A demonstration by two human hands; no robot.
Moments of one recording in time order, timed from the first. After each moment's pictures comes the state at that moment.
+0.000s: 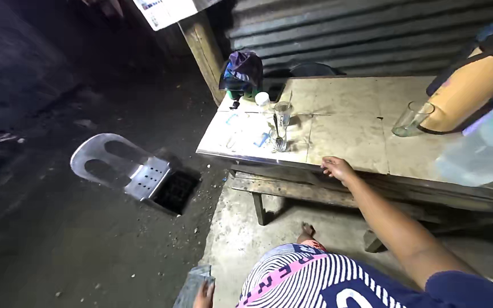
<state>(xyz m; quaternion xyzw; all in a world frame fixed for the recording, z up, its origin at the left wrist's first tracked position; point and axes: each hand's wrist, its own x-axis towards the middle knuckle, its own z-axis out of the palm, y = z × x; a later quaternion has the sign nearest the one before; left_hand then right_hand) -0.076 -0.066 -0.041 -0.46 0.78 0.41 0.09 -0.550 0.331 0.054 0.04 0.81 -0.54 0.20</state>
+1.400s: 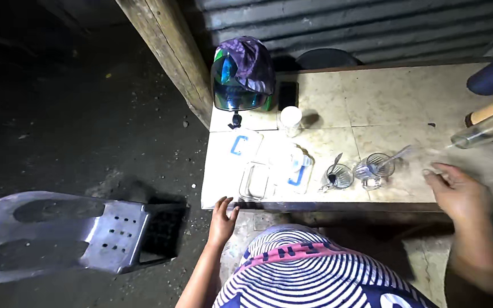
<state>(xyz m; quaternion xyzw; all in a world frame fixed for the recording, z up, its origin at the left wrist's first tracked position) -0.591 -0.297 0.049 -0.09 0.91 0.40 0.11 -0.604 0.235 0.141 0.22 0.93 -0.28 -0.07</state>
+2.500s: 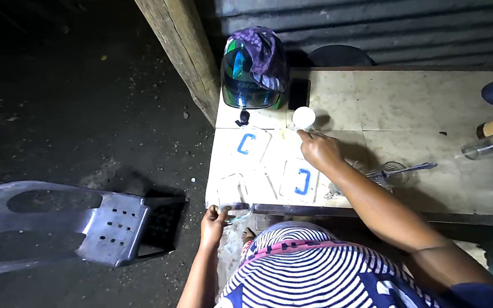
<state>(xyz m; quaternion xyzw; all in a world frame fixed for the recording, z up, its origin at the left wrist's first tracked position) -0.592 -0.323 0.058 -0.29 0.72 0.63 0.06 -0.765 -0.015 0.130 -0.15 0.98 -0.11 -0.10</state>
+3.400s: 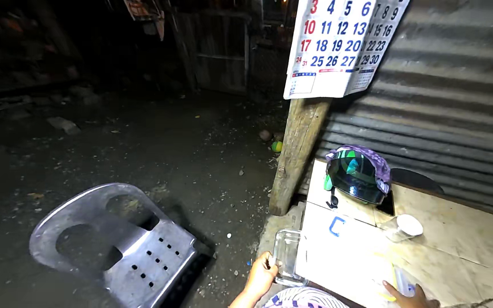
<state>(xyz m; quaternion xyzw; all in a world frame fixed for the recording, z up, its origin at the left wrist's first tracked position) -0.613 -0.538 0.050 -0.14 0.70 0.69 0.10 -0.685 -0.082 0.004 0.33 0.92 -0.22 0.06</state>
